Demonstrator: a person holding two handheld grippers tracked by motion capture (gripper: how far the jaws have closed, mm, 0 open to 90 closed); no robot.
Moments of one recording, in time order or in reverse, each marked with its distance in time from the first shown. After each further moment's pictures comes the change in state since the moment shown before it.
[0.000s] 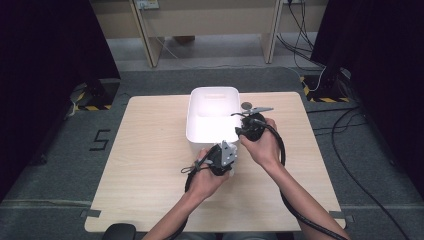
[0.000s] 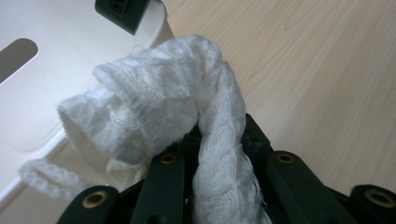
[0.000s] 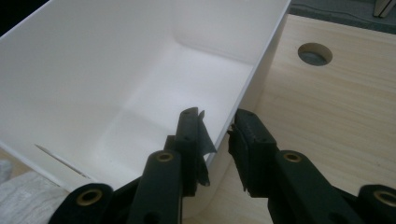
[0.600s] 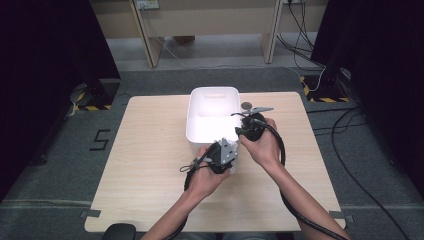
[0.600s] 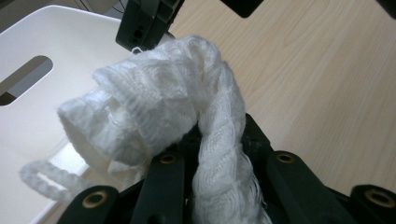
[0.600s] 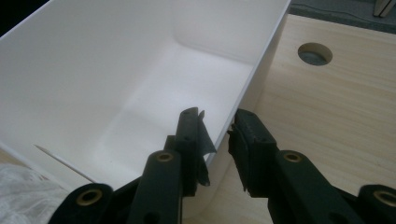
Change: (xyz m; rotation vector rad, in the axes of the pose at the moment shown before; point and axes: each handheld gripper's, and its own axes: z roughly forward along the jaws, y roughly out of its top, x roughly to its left) left arm 0.002 0.010 -0.010 -0.033 0.010 -0.006; right arm 0.000 0.000 0.000 0.000 0.000 0.001
